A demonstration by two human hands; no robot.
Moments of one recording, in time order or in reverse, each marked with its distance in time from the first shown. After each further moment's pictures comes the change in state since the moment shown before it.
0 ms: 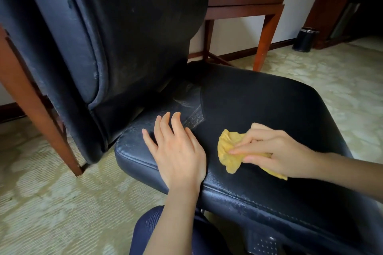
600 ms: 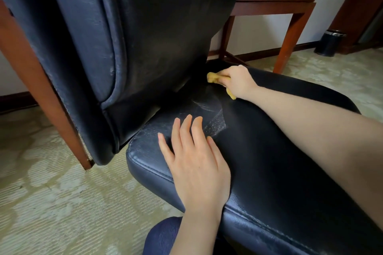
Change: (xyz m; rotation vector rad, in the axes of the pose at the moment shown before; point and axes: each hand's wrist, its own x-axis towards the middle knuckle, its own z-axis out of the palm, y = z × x) left_hand -0.002 -0.006 0.007 -0.026 0.066 0.038; right_hand 0.207 0.120 0.027 -0.224 0.110 0.501
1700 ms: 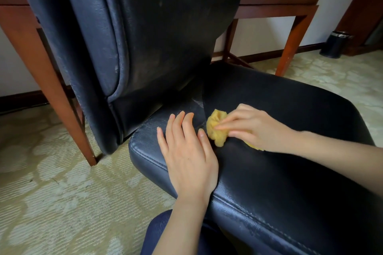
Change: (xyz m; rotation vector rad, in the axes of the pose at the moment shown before) left_hand 0.008 -0.006 0.000 -0.096 0.028 -0.035; right_hand -0.136 -0.007 -0.027 0.075 -0.059 -0.701
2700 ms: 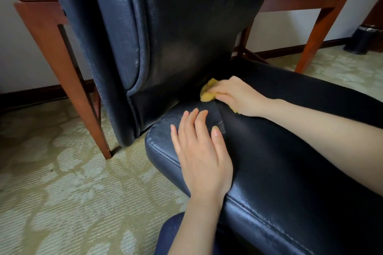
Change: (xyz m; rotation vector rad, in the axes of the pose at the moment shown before) left_hand 0.007 -0.006 -0.001 -0.156 0.035 -0.041; right_hand 0.101 0.047 0.030 0.092 -0.110 0.189
